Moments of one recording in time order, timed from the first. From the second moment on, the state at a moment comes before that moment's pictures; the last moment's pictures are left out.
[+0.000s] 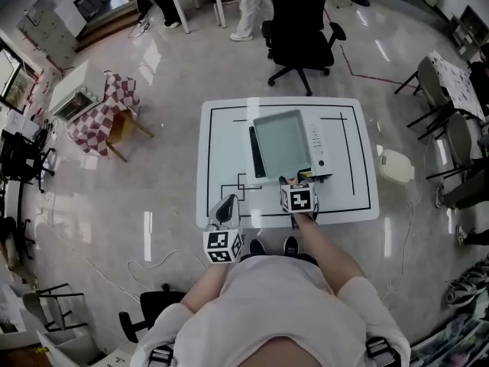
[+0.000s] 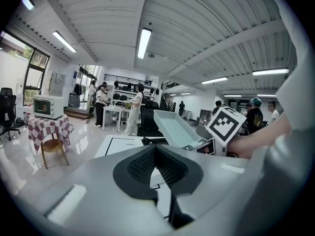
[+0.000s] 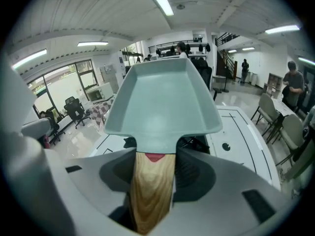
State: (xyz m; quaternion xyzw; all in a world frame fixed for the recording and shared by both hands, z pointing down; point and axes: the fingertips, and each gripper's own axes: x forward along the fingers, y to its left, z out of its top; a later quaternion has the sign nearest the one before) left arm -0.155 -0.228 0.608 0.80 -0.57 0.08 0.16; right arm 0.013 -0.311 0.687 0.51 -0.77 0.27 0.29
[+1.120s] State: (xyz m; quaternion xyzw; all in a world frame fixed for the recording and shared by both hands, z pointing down) left arm -0.145 -0.233 0.617 0.81 -0.55 0.07 0.18; right arm 0.007 -0.348 0.733 0.49 -0.67 0.40 0.39
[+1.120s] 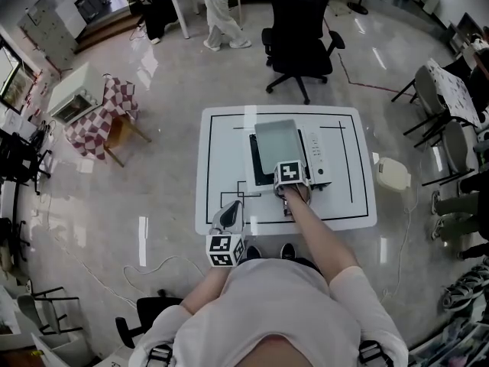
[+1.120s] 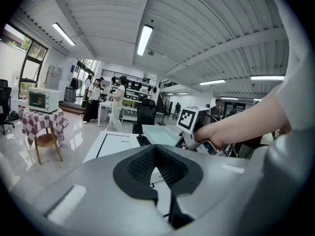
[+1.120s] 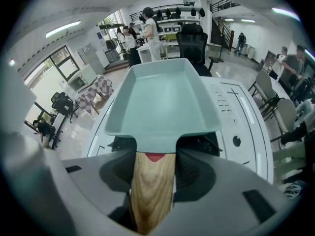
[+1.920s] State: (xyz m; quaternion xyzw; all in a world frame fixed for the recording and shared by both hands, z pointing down) left arm -0.145 -0.233 0.628 0.81 -0.54 0.07 0.23; right arm -0.004 -0.354 0.731 0.50 -0.66 0.42 0.37
